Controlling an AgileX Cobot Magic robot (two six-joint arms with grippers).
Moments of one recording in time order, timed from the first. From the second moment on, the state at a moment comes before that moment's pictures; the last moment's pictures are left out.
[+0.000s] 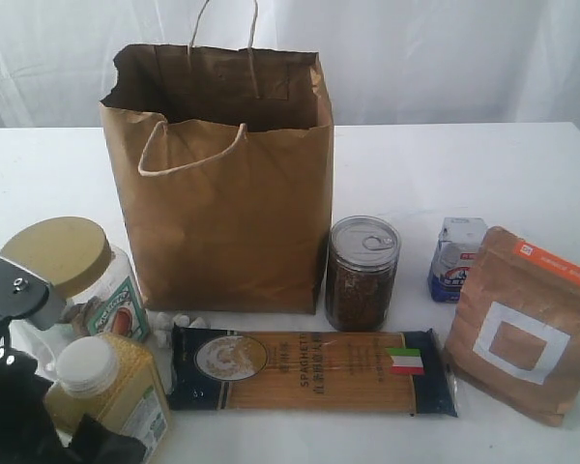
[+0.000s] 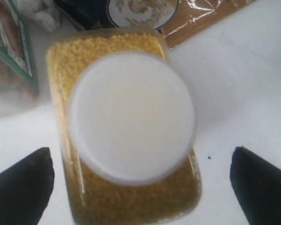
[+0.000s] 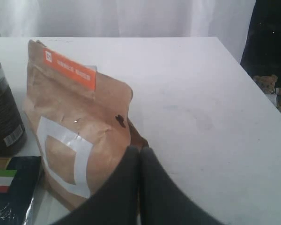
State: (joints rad) left arm -0.71 0.96 -0.42 -0.30 0.50 0.10; right arm -0.01 0.01 0.00 0.01 0.34 0.04
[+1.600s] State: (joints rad) left arm -0.72 0.80 -0.95 0.05 0.63 0.00; right arm -0.01 0.01 0.00 0.01 0.34 0.04
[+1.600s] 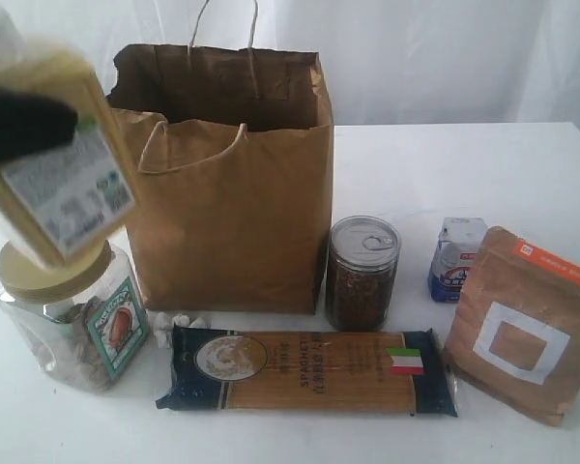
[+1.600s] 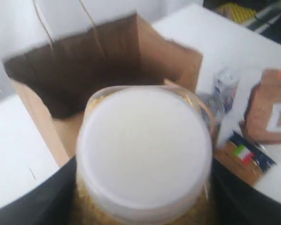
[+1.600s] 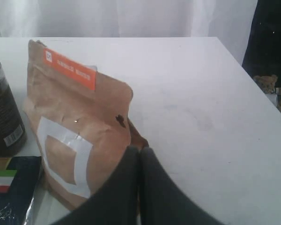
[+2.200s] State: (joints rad) left arm -0.72 1.10 -1.02 0.25 -0.03 0.07; right arm -0.01 0.01 0.00 0.01 0.34 0.04
